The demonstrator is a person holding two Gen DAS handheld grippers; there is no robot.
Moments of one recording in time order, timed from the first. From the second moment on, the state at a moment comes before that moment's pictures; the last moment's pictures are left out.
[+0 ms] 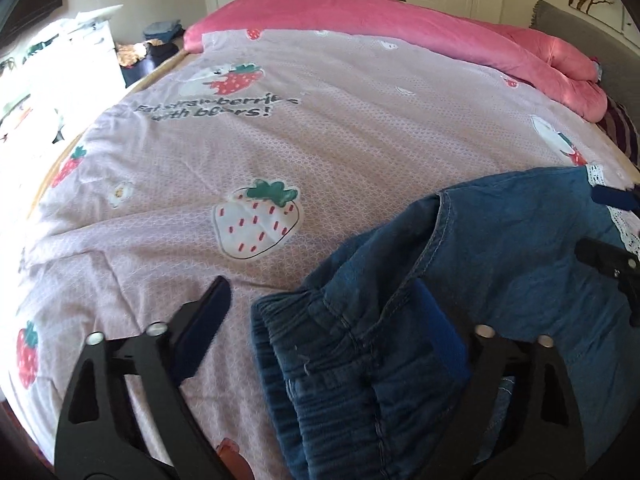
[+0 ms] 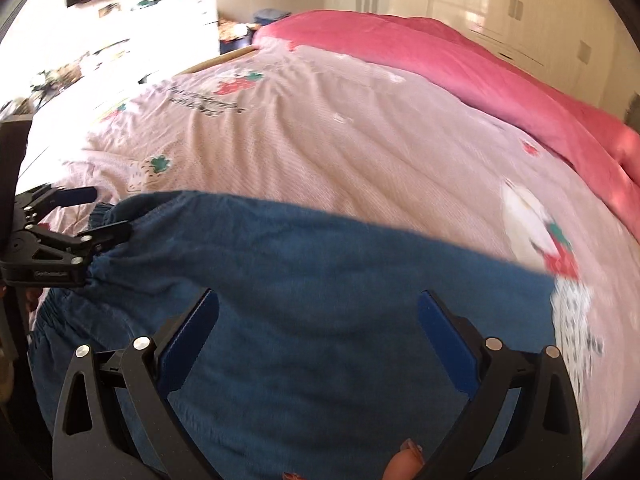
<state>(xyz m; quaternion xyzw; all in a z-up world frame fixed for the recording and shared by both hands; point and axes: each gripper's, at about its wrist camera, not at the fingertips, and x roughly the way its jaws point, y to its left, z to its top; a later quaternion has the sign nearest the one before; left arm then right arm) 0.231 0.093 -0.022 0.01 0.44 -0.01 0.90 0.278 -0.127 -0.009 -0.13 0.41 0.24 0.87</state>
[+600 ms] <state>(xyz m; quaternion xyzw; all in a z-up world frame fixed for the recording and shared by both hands) 0.224 0.095 -0.005 0.03 0.37 -0.06 0.93 0.334 -0.057 -0.034 -0.32 0.40 0.31 0.80</state>
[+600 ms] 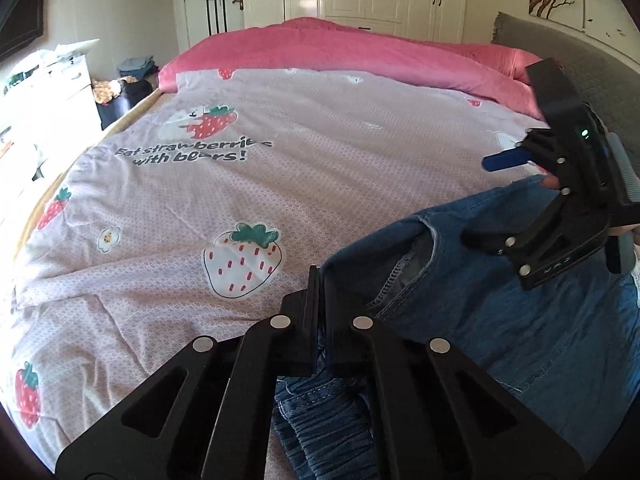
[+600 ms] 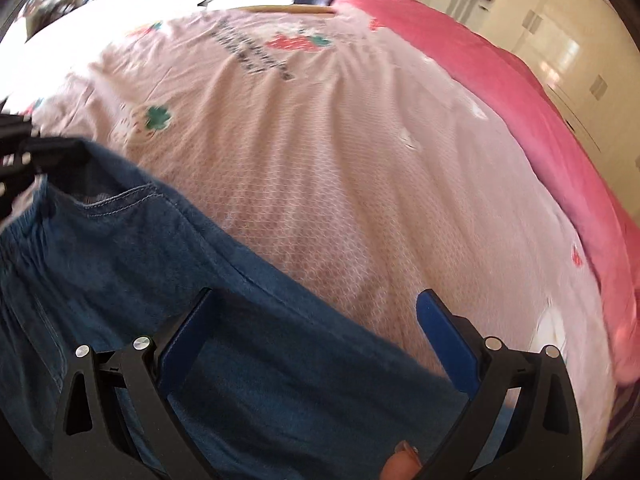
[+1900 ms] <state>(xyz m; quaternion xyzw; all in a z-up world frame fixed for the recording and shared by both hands) 0.026 0.058 0.007 0.10 0.31 -0.08 0.94 0.062 -0.118 -0.009 -0.13 0.38 0.39 0.82</state>
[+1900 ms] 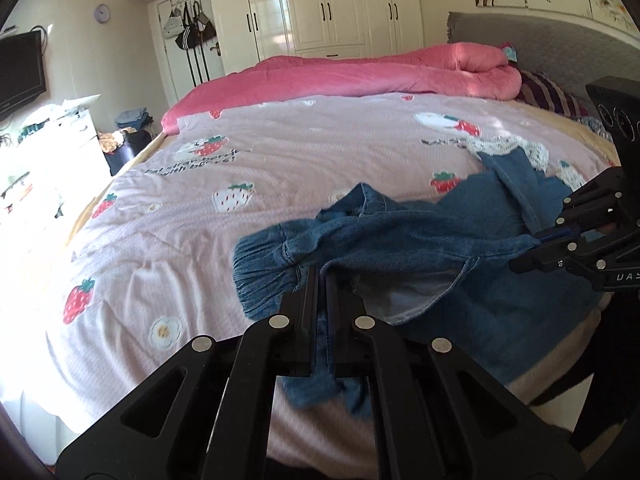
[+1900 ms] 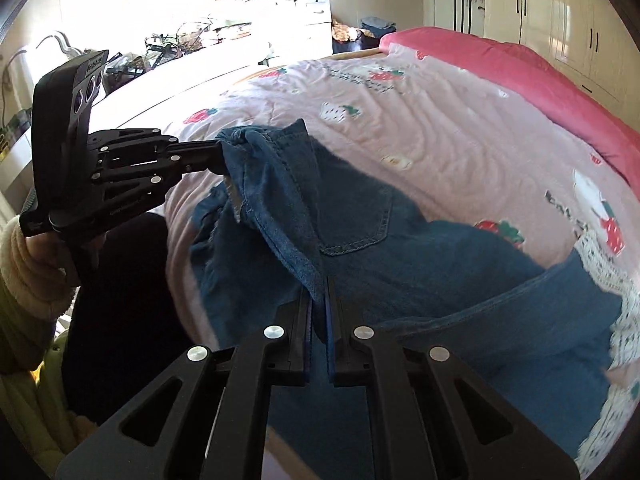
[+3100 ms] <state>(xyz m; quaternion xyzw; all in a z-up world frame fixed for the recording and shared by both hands) -0.032 0.081 0.001 0.08 0.37 -0.05 0.93 0.021 -0.109 -0.060 -0.11 0.42 0.38 0.82</state>
